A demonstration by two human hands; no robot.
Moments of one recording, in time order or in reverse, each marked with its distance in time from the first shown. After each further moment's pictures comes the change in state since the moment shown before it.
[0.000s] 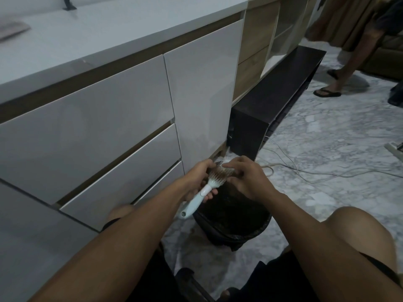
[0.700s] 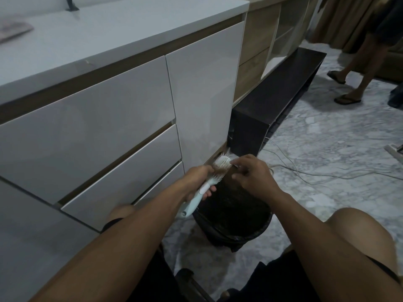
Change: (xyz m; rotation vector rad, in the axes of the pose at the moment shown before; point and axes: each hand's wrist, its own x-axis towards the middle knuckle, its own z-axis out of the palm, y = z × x) left_hand 0.006 -0.006 0.001 -0.037 0.142 0.109; right_hand 0.001 0.000 -0.009 0.036 0.075 0.088
